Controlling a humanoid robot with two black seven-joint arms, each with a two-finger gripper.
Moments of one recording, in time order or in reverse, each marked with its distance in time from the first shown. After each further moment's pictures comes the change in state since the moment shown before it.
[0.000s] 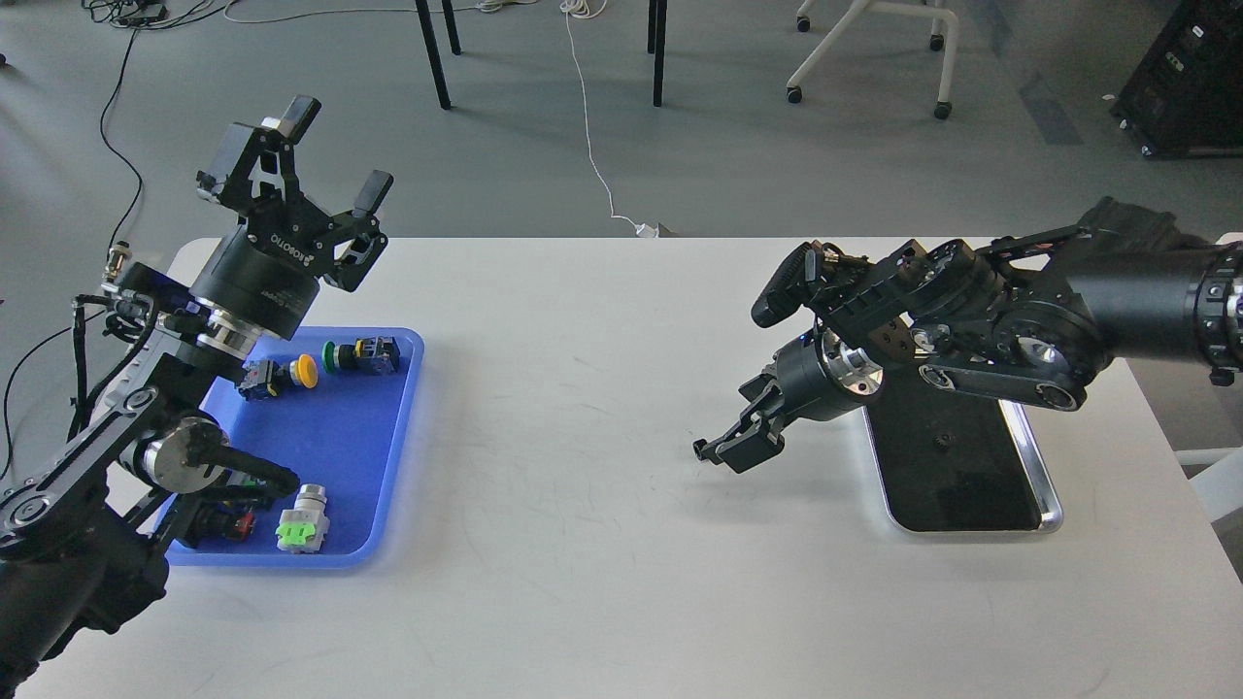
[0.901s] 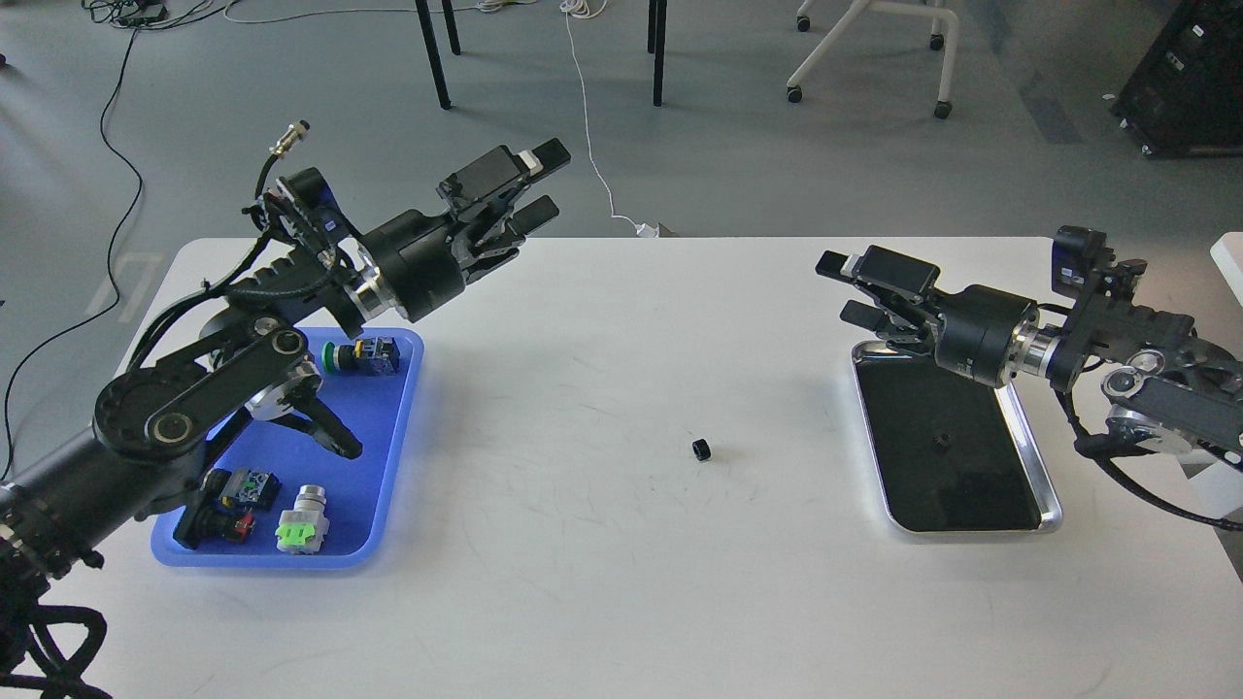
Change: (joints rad) left arm -0.291 -0.014 0.344 0.120 0.311 0.041 0.000; right arm -0.488 -0.498 0.713 0.080 0.478 0.026 0.000
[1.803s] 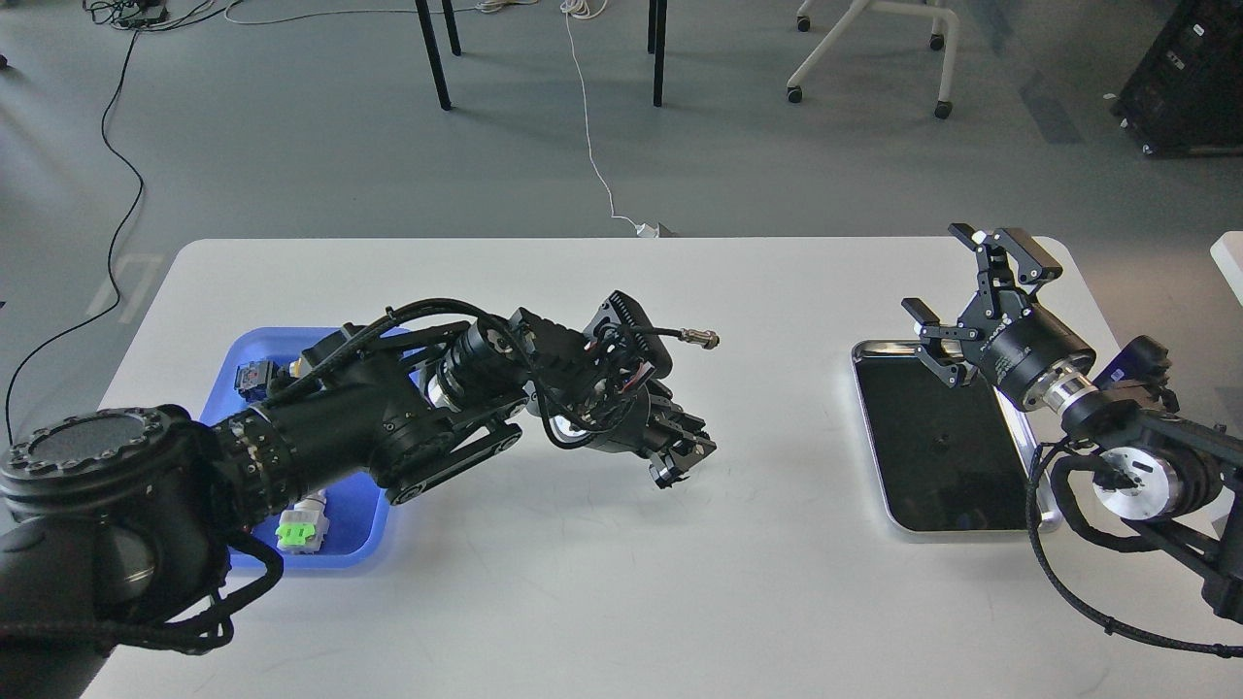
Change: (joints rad) left arm -0.328 -0.395 0.540 0.283 1.234 -0.044 0.000; right arm -0.376 0.058 0.332 -0.077 0.852 -0.007 0.000
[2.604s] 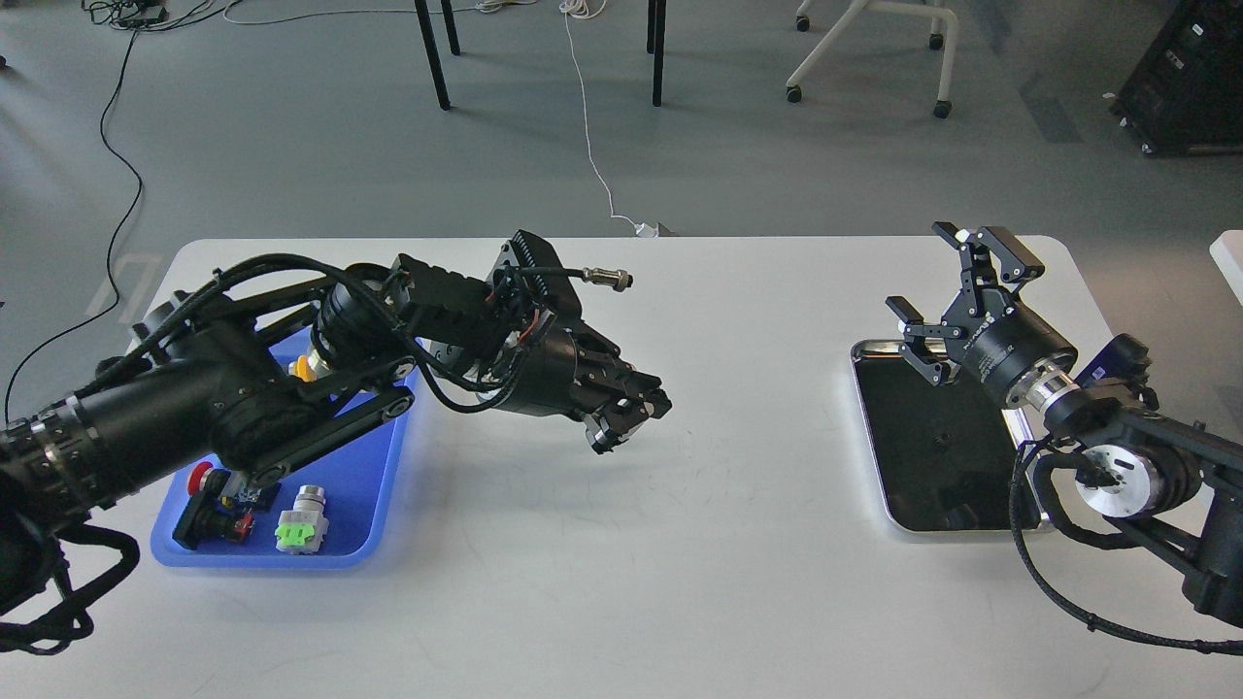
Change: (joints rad) left arm 0.016 0.288 -0.130 -0.395 0.000 -0.110 0.000; right arm 0.006 0.031 0.000 -0.010 0.000 -0.001 0.000
